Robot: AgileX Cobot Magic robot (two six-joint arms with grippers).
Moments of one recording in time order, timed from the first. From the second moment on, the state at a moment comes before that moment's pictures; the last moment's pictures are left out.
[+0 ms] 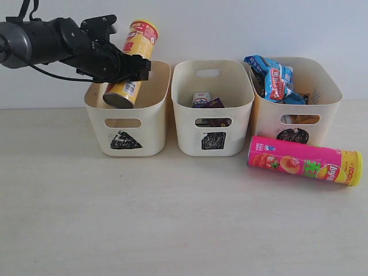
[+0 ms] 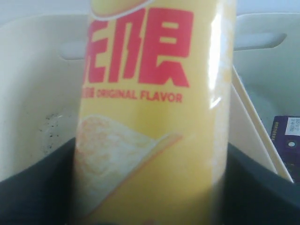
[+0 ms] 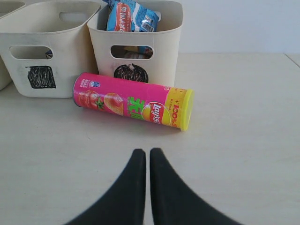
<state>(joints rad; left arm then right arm) -0.27 2.26 -1.93 -0.35 0.43 0.20 0.07 0.01 -0.01 0.02 0.32 -0.02</state>
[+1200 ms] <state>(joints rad) -0.27 2.15 -1.93 -0.36 0.62 0.30 0.07 0.01 -0.01 0.02 0.32 -0.02</state>
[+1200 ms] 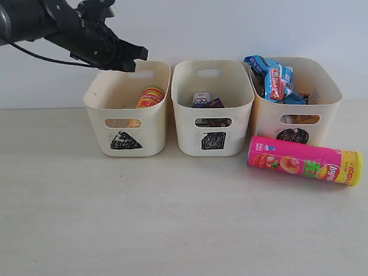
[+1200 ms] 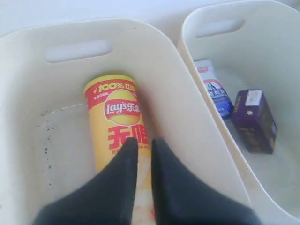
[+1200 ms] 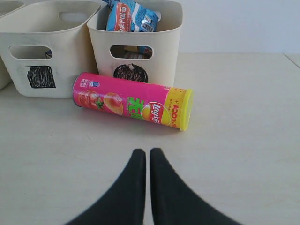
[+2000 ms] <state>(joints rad) -0.28 1.76 -1.55 -0.36 0.91 0.69 0.07 0.01 -0.01 0.02 0.32 -0.02</state>
